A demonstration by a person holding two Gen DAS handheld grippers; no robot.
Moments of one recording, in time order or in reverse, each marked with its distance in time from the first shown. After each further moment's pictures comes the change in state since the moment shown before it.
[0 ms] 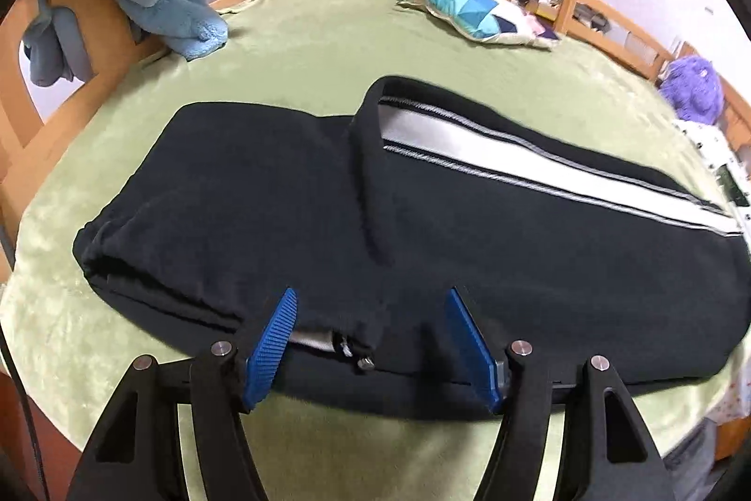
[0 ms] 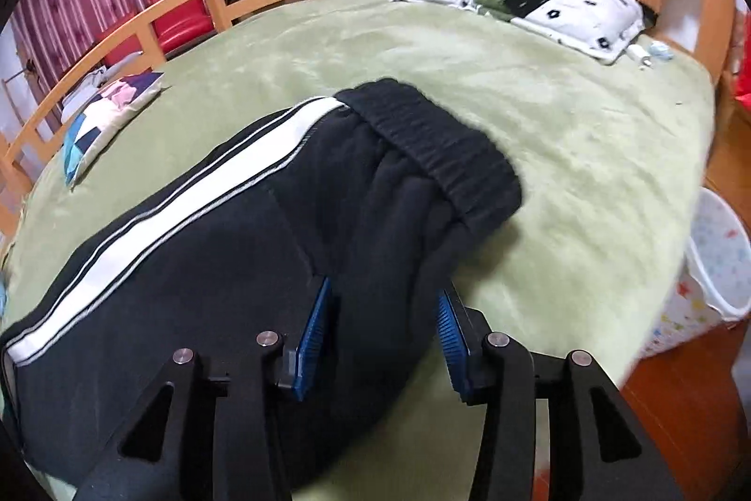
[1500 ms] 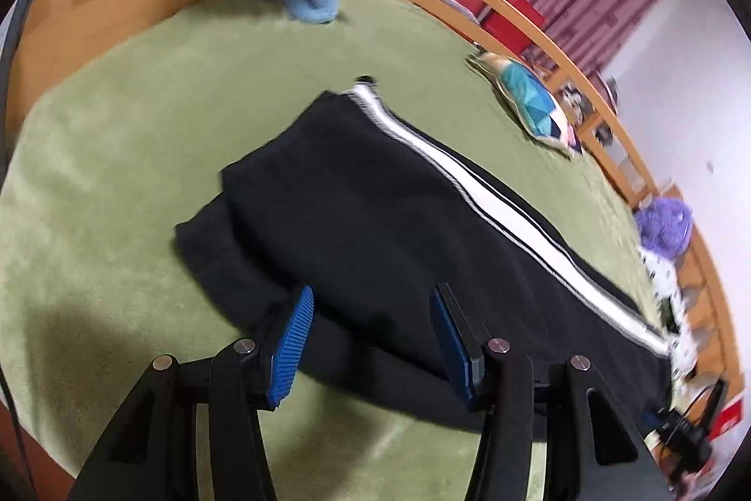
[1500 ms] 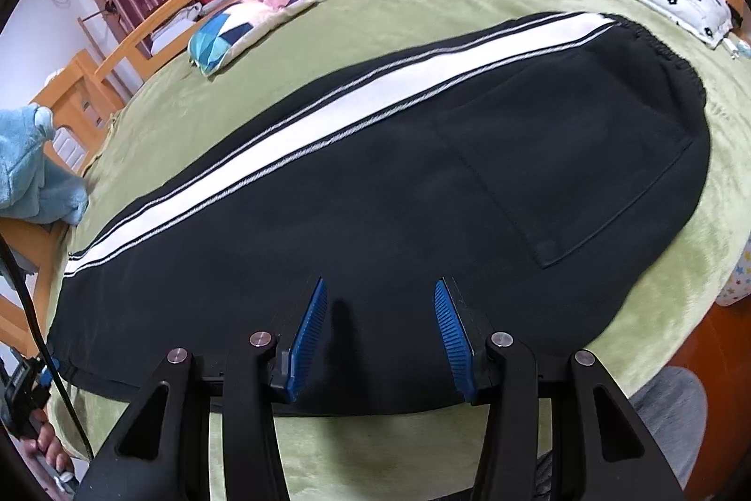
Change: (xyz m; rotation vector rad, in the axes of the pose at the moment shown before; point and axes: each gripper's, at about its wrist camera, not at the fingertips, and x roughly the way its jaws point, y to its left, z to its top) left arm 0.013 0.187 0.000 -0.396 -0.033 -0.269; right arm -0.059 0.193 -0.126 -0.115 0.146 0.242
